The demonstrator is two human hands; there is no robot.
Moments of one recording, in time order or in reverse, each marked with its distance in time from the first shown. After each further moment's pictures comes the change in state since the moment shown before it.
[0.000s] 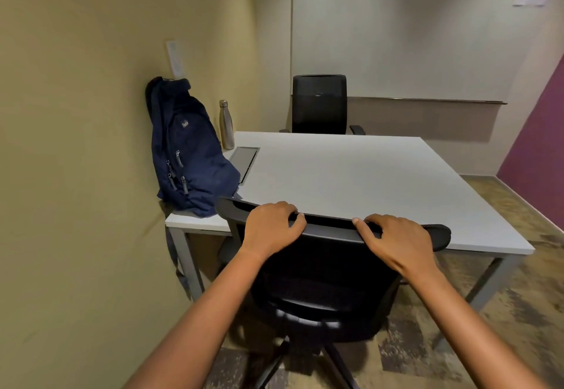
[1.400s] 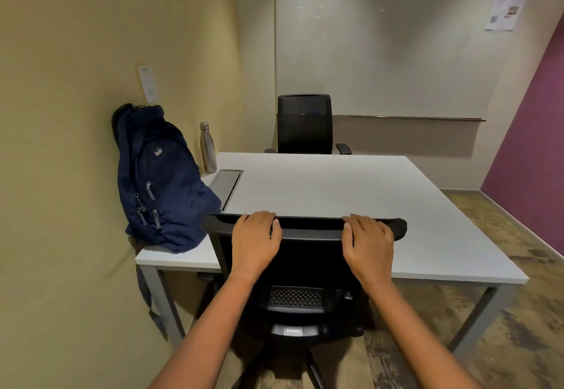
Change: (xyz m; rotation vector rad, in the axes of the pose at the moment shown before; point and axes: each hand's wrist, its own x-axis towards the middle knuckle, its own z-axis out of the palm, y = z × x) left_hand 0.076 -0.015 0.041 0.027 0.222 -0.056; right_hand 0.077 0.013 0.052 0.155 0.309 0.096
